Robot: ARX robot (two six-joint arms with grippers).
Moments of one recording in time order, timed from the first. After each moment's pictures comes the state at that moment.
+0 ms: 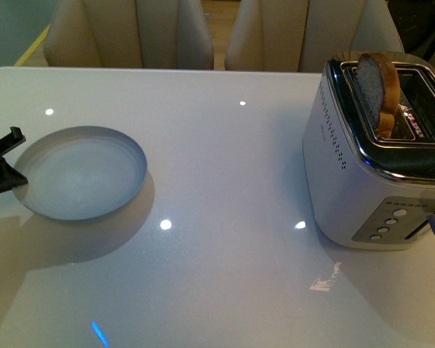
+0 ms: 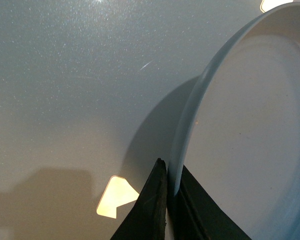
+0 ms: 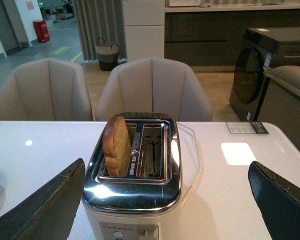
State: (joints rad) left arm 0.23 2.32 1.10 0.14 0.33 -0.27; right arm 0.00 0.01 0.02 0.00 0.00 0.00
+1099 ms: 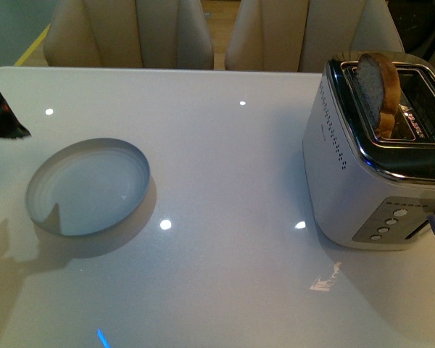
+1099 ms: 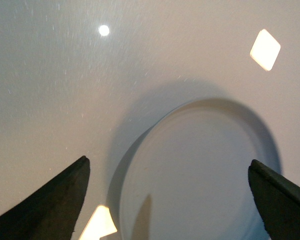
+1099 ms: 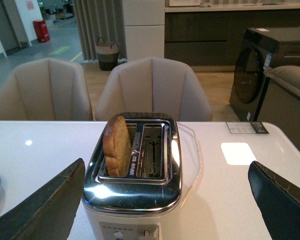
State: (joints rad) left arm 0.22 2.18 1.04 0.24 0.26 -0.40; right arm 0.00 0.01 0.02 0.00 0.00 0.00
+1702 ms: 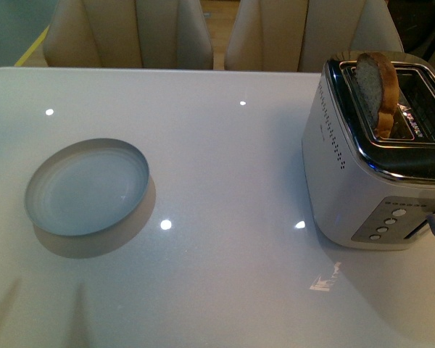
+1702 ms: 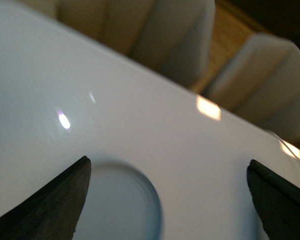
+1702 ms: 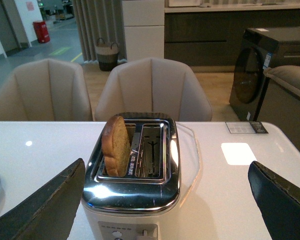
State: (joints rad) left arm 0.10 1.65 0.78 0.54 0.15 -0.30; right arm 0.00 0.01 0.02 0.00 0.00 0.00
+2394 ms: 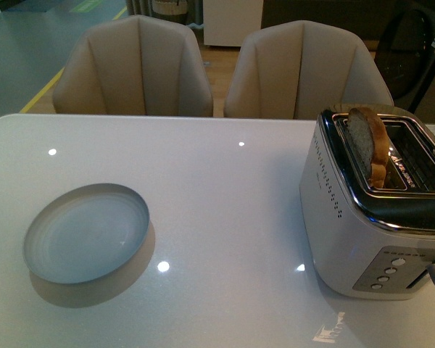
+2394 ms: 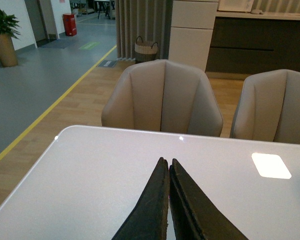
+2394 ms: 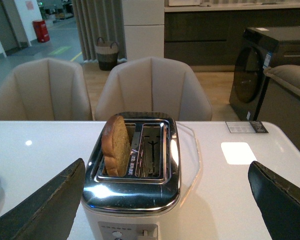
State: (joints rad) left arm 0.00 1.18 0.12 1.05 0.00 -0.01; right arm 0.00 0.01 0.02 0.00 0.00 0.00
